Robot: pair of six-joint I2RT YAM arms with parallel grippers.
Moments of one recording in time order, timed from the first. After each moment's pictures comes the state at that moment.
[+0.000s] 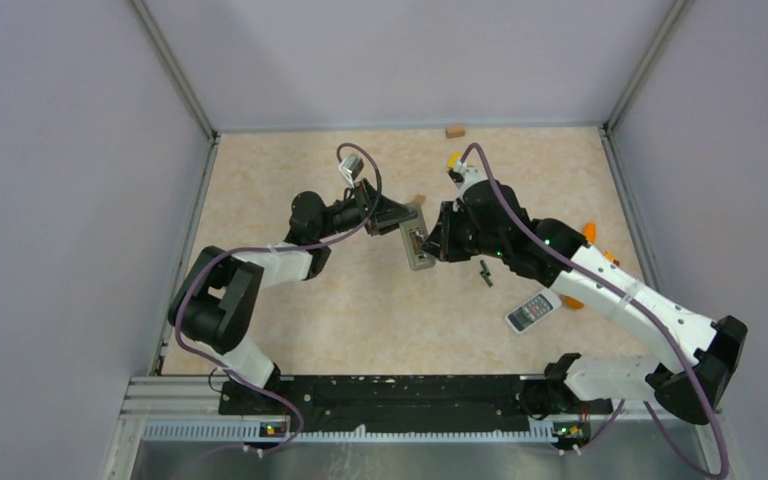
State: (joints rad) left arm -0.43 1.64 0.76 1.13 0.85 -1.52; right arm 0.84 1.18 1.20 -0.62 0.02 0.64
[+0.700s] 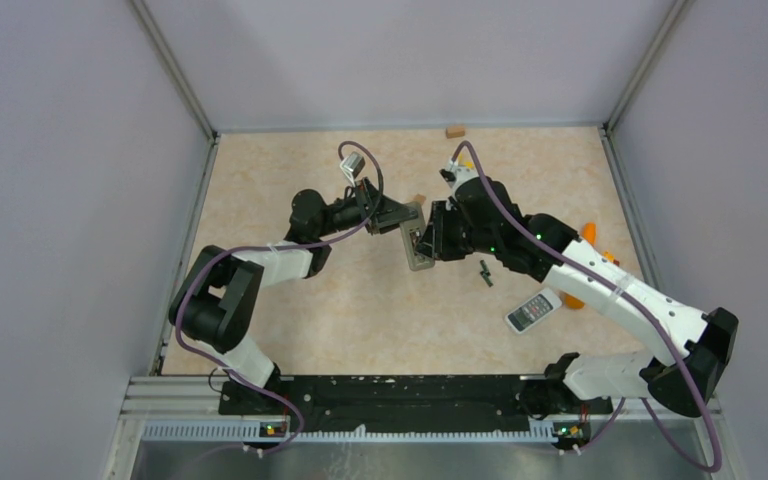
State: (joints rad) left arm -0.43 1.65 0.77 1.13 0.87 -1.48; right arm 0.85 1.24 1.25 -0.64 -0.01 0.64
